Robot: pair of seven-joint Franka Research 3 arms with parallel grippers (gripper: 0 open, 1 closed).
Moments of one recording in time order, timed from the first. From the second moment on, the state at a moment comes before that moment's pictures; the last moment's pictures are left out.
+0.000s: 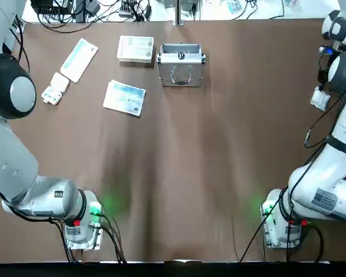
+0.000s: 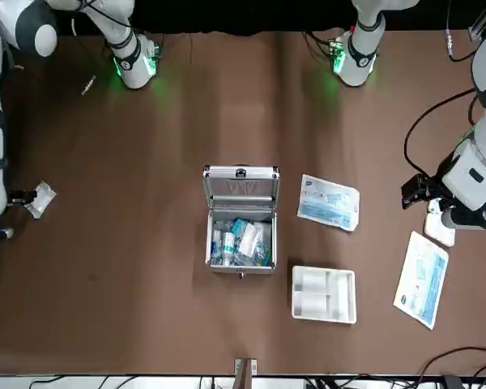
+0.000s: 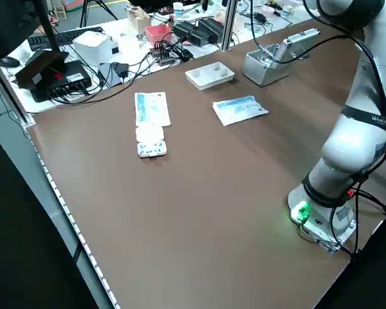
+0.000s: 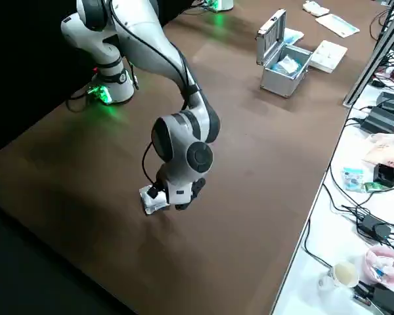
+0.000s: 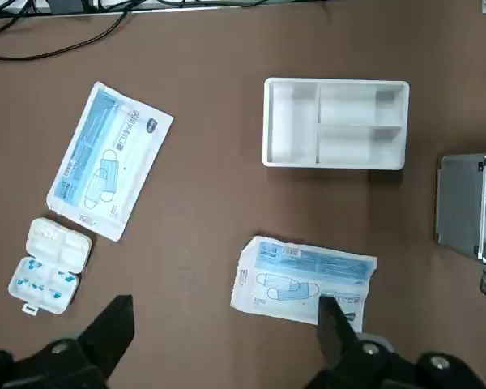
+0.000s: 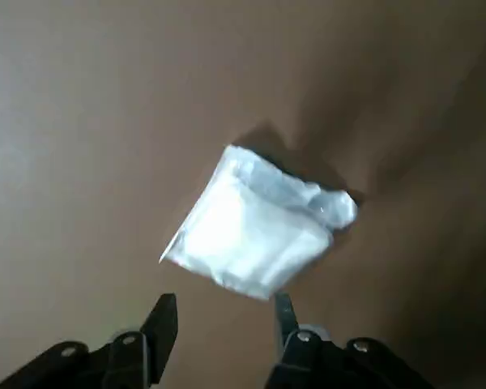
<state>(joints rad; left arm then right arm) -0.03 0.28 -0.12 -1.31 0.04 1.67 -0.09 -0.28 0.80 -0.30 -1.39 -0.05 1.72 -0.47</state>
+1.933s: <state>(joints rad) -0.01 0.28 -0.12 -1.31 0.04 1.68 -0.14 -0.28 0.85 -0.29 -1.41 0.03 1.72 -0.22</state>
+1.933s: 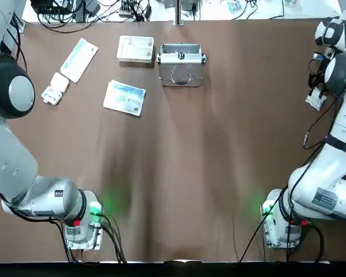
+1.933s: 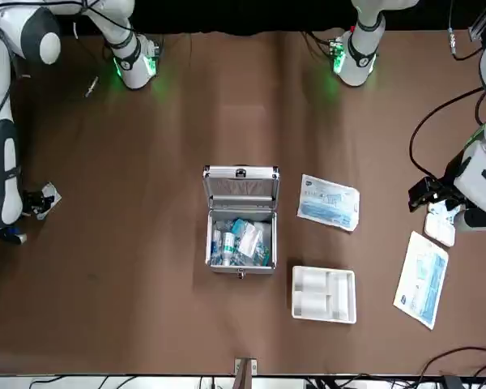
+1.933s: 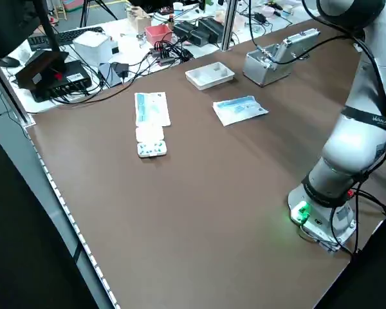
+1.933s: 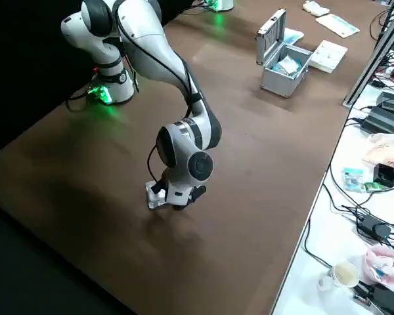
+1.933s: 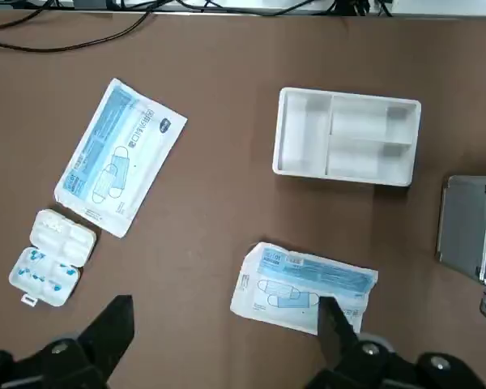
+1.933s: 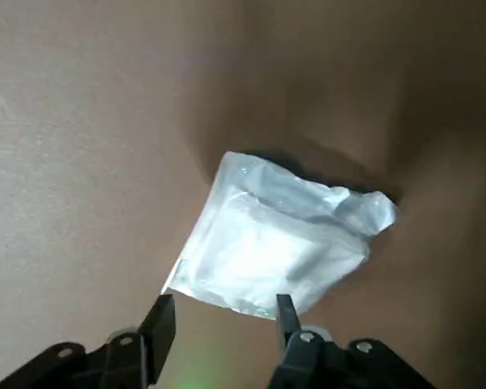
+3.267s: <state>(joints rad) -0.01 0.28 -0.13 -1.31 0.04 1.68 -0.14 -0.27 0.85 -0.28 -1.45 0.08 1.84 0.17</state>
